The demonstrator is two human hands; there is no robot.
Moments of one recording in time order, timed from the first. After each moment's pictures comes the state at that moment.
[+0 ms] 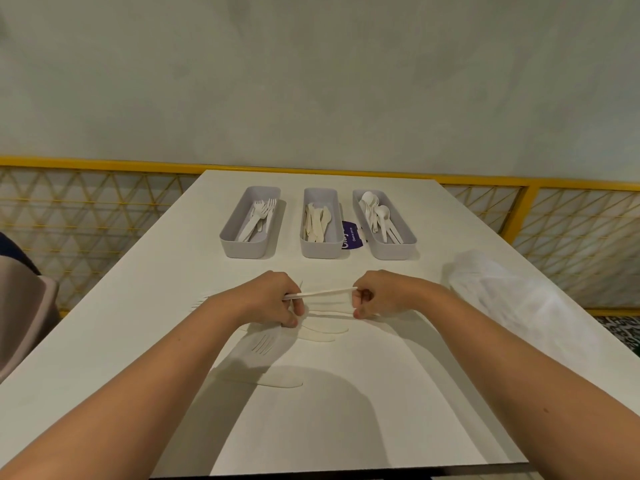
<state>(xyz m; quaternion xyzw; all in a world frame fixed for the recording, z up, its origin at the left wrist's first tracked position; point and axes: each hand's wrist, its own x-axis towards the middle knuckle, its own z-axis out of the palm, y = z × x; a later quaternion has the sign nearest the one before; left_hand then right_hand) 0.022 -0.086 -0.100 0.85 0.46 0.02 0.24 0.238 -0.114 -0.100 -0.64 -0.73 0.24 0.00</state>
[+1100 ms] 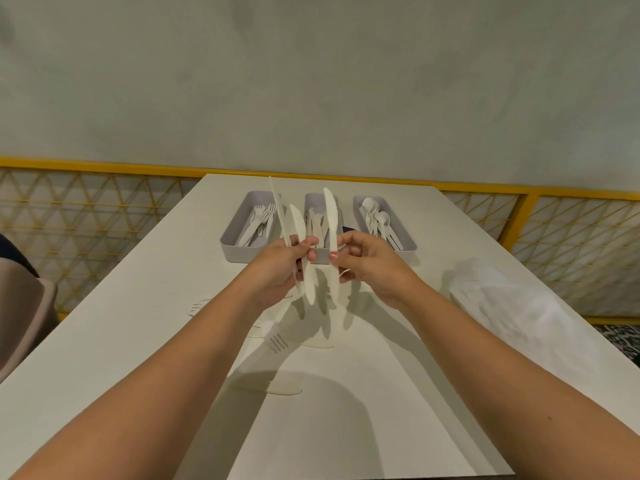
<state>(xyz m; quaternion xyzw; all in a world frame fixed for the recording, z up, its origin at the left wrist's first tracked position) 0.052 -0.075 -0.079 0.50 0.39 0.40 0.66 0.205 -0.112 -0.075 -0.50 -0.56 0.45 0.48</state>
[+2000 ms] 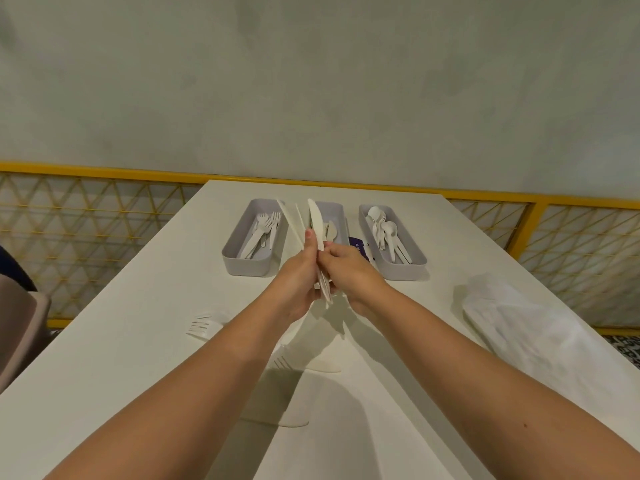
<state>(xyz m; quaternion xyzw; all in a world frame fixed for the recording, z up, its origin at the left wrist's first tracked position) 0.084 -0.054 -0.090 0.44 0.41 0.42 0.67 0.159 -0.086 -0.067 -0.61 -0.52 0.42 0.43</state>
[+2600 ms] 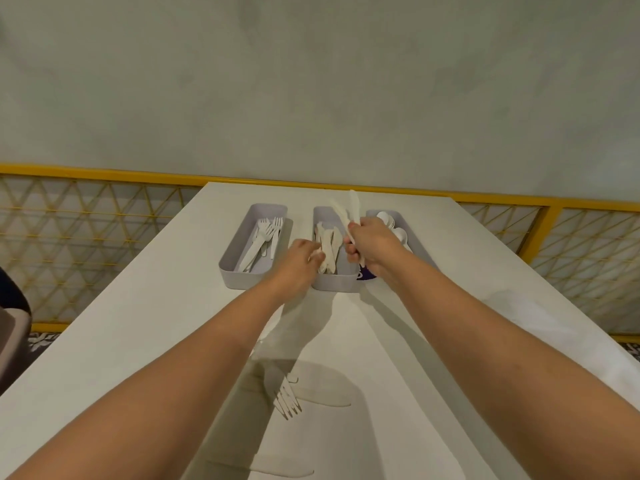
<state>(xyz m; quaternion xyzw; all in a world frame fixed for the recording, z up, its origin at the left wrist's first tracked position) 0.070 0.012 -0.097 0.77 0.49 0.26 0.31 0.194 -0.010 -0.046 -0.64 -0.42 0.43 0.48</state>
